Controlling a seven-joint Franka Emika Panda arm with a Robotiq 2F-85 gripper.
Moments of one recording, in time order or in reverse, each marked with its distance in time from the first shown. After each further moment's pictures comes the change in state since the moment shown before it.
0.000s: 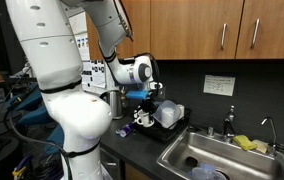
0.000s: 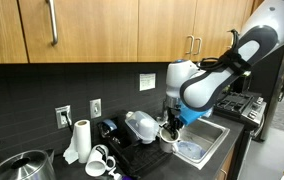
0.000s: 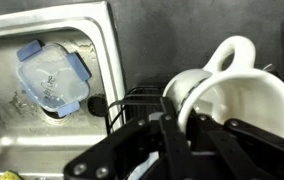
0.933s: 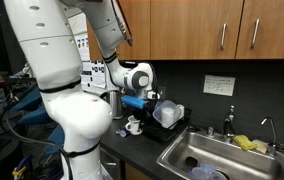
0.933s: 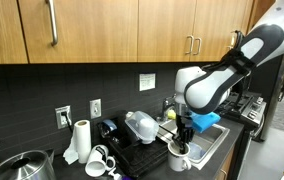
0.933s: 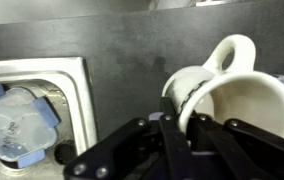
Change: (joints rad) arm 0.016 -0.044 -0.005 -0.109 0.290 -0.039 -0.273
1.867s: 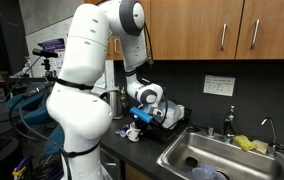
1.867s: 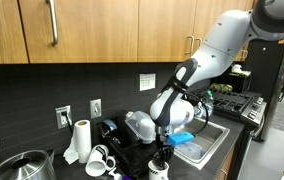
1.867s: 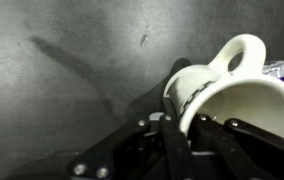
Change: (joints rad) arm -0.015 0.543 0.031 0.319 0.305 0.036 -0.325
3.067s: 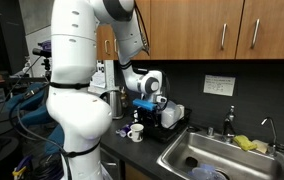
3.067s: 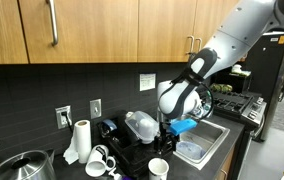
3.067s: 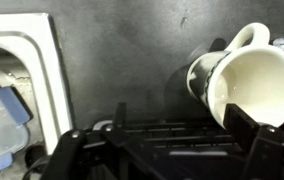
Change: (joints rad) arm -0.006 -0.160 -0.042 -0.045 -0.298 -0.004 0.305
